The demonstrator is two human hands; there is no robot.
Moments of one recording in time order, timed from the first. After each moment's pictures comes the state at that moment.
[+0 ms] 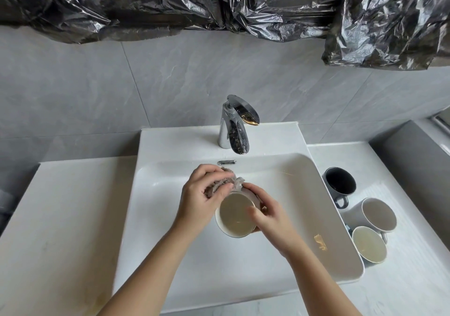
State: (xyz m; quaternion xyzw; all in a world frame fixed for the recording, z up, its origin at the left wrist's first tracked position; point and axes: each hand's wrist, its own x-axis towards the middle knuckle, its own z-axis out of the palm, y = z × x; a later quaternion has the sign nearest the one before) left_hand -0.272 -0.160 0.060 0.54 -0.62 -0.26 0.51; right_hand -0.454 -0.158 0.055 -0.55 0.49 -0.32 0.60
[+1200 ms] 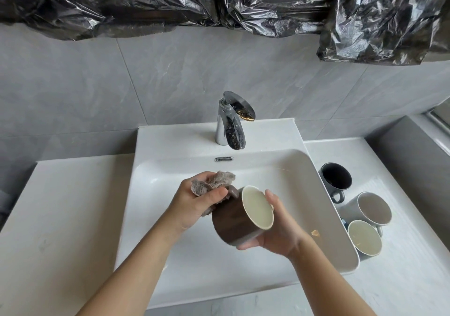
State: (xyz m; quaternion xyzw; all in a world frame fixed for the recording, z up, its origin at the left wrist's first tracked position) left_hand -0.260 -0.147 0.075 0.45 -0.45 -0.59 0.50; right_hand -0.469 -0.160 0.043 -0.29 0.32 -0.23 0.87
